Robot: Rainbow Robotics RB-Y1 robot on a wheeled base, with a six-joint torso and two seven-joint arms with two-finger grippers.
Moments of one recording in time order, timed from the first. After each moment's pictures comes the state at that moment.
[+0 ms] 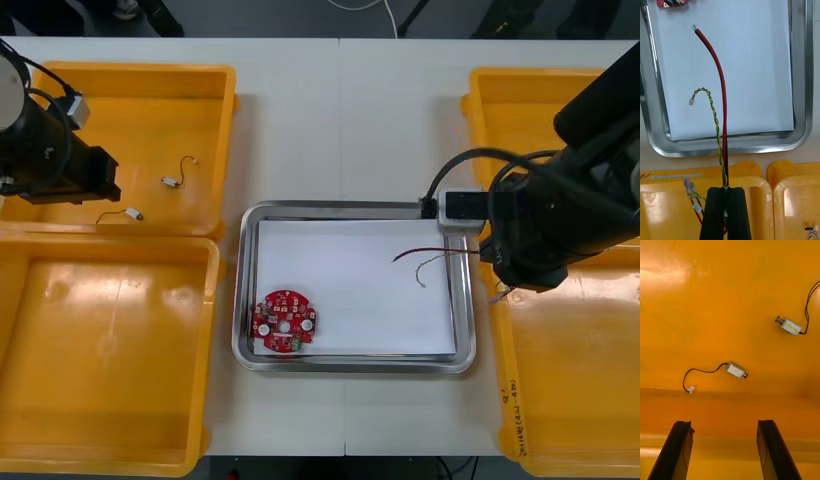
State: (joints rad) right arm -0.60 -0.85 0.30 -2.21 -1.04 1.82 2.12; left arm -0.64 0.74 -0.06 -1.59 0.73 1.70 -1.24
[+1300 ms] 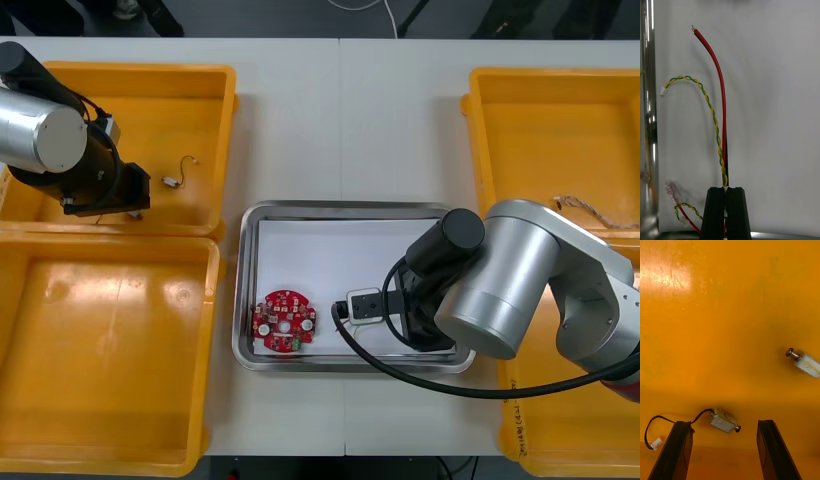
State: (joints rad) right arm -0.50 -0.64 0.73 -2.07 -0.53 1.58 2.23; left arm -0.67 0.74 -0.26 -1.40 0.72 1.42 -1.14
